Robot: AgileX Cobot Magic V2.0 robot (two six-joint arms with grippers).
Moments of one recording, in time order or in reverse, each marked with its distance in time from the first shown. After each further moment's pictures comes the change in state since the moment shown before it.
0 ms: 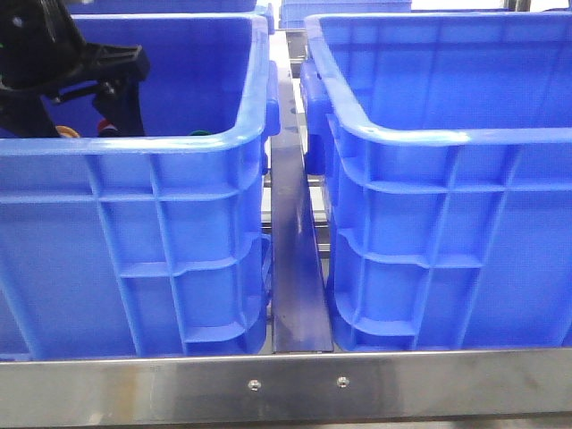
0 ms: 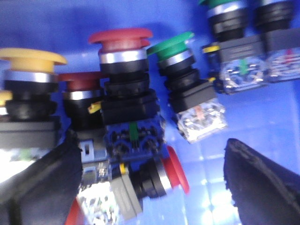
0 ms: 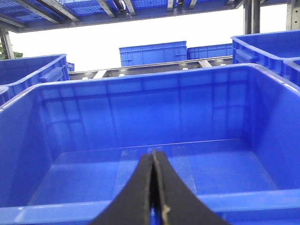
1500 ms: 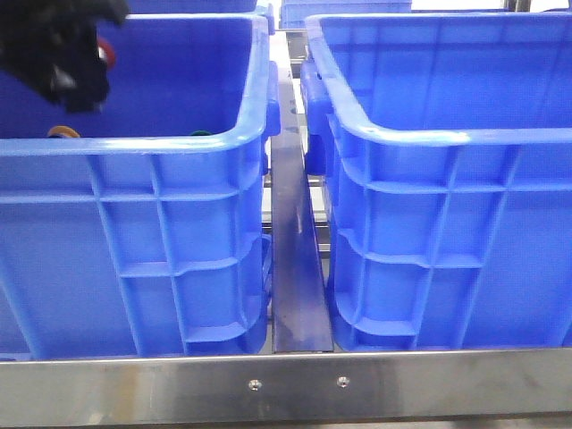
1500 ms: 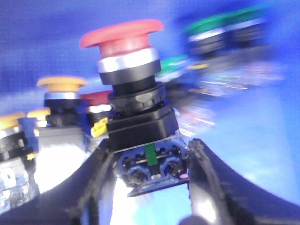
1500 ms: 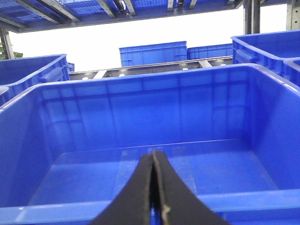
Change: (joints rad) left arm -0.050 -0.197 0.034 0.083 0.013 0.013; right arm 0.000 0.000 0.000 0.000 0.000 0.000
